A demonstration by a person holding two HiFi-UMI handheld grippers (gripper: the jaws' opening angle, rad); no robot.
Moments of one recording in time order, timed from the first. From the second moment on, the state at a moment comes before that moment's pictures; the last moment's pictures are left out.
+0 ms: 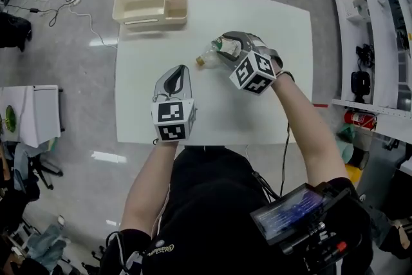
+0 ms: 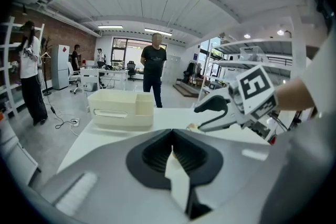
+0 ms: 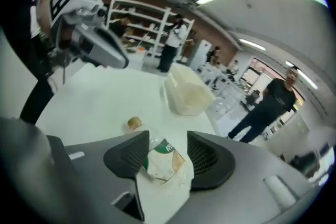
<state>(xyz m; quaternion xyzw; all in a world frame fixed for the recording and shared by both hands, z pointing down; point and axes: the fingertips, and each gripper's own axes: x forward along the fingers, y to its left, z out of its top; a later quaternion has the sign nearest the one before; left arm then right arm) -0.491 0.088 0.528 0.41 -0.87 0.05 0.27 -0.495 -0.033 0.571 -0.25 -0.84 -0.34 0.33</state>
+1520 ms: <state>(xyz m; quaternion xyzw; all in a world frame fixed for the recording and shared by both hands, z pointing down) -0.485 0.078 0.491 0.42 -0.88 0.05 0.23 -0.479 -0.039 0.572 -0.31 -0.81 -0.31 0.38</state>
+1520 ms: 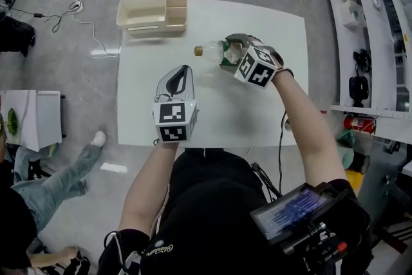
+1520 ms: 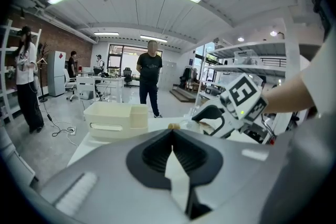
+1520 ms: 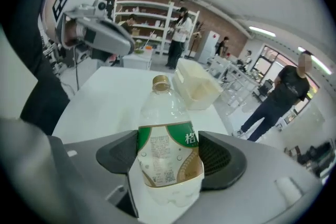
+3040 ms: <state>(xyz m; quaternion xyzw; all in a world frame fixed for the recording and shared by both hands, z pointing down) -0.432 0.039 0.392 0.50 -0.86 0.01 0.13 -0.370 -0.051 0.358 0.07 -1.00 -0.02 0.04</state>
